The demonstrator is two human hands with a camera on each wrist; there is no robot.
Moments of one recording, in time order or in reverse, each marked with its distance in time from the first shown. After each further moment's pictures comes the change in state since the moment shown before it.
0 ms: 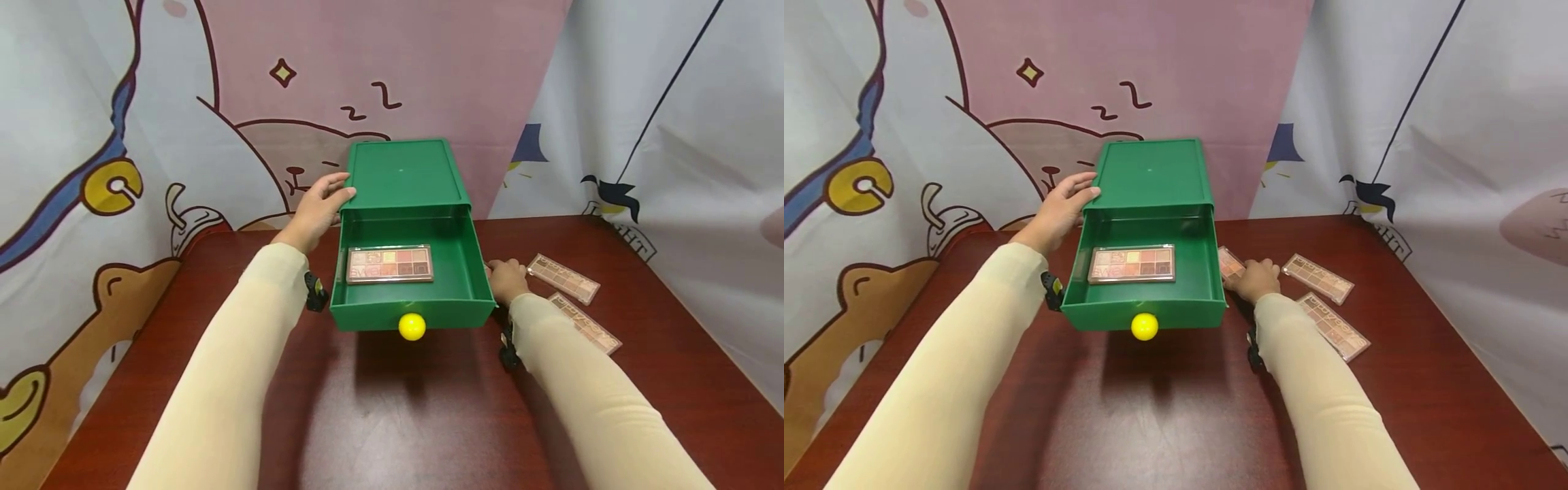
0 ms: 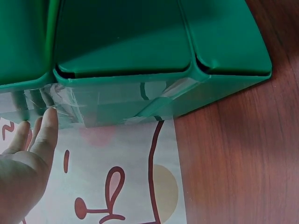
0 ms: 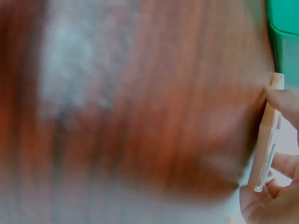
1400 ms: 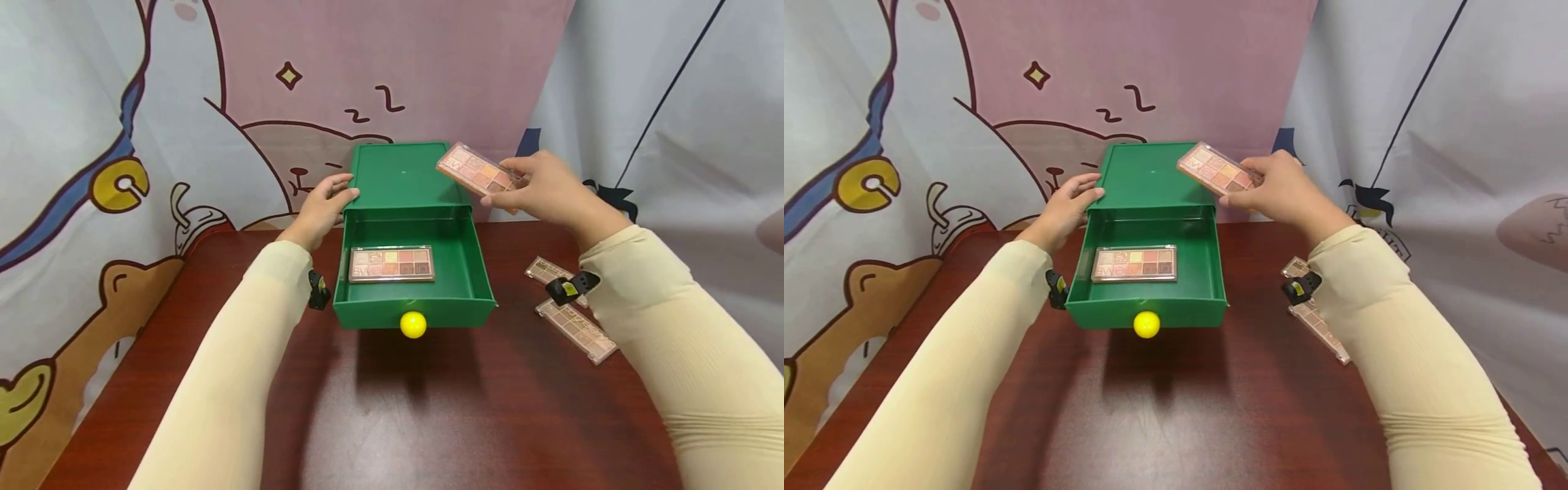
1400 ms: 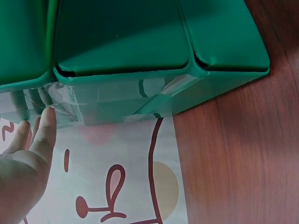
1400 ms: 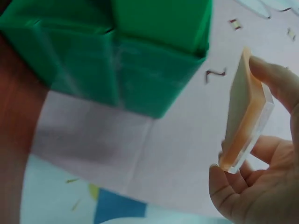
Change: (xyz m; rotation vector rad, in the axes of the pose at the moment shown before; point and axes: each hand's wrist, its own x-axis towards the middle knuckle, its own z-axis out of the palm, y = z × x) left_hand -0.002 0.002 0.001 0.000 -0.007 -0.005; right_hand -0.045 -0.108 -0.185 0.049 0.084 -0.354
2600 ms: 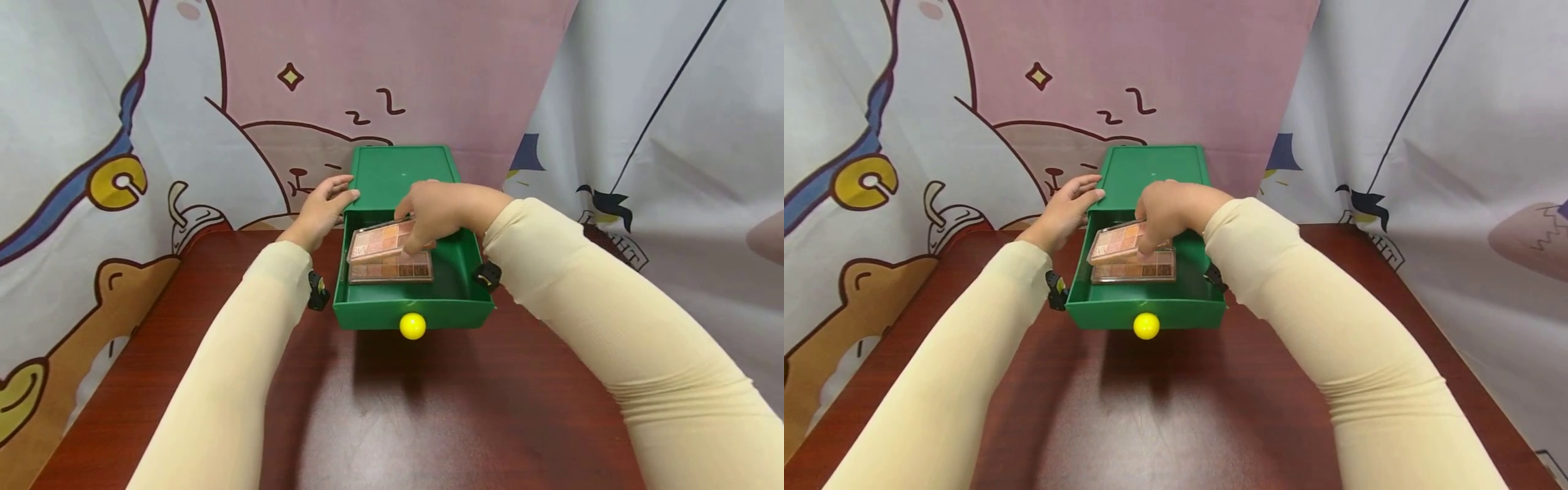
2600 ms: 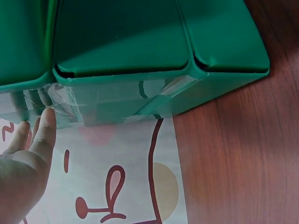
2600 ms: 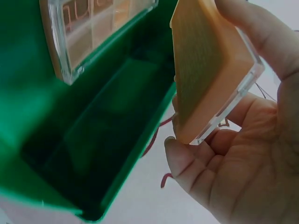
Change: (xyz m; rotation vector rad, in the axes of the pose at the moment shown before) left_hand 0.001 -0.003 -0.001 0.011 0.002 0.034; right_hand 0.029 -0.120 0.043 -0.376 -0.592 -0.149
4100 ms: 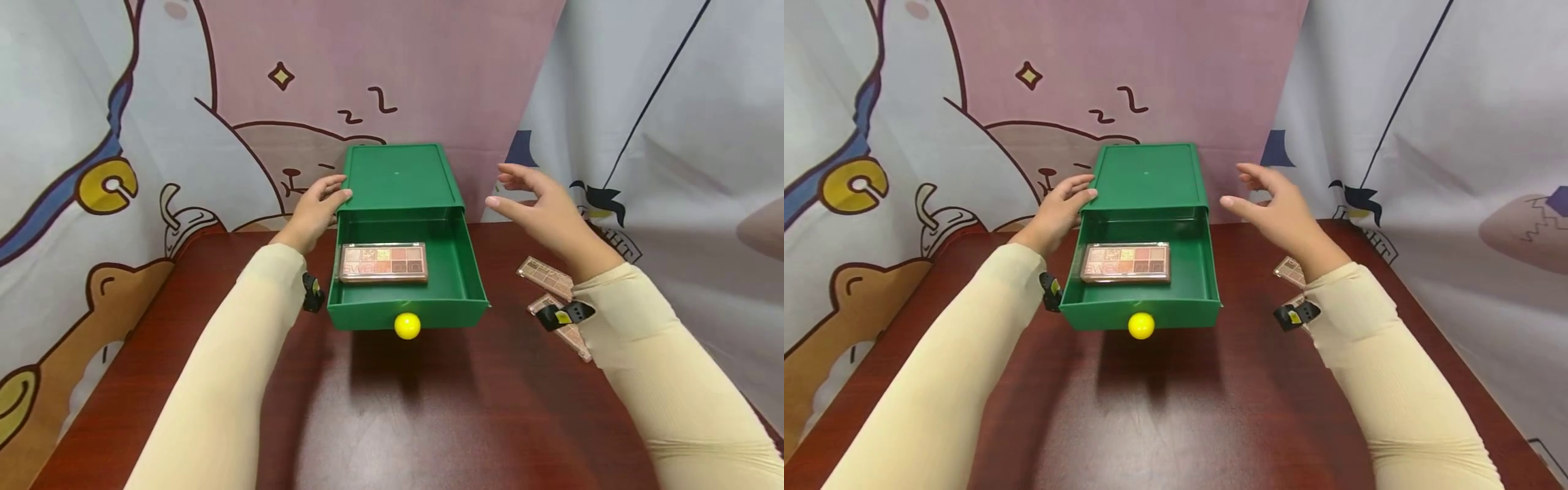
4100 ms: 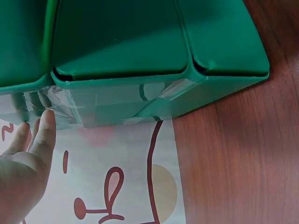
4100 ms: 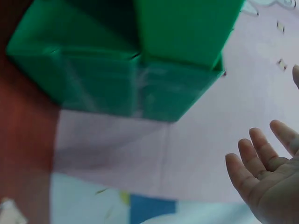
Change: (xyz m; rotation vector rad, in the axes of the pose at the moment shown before) left_hand -0.001 0.001 0.000 -0.012 -0.009 -0.026; right_hand -0.066 0.117 0.065 0.686 0.738 0.099
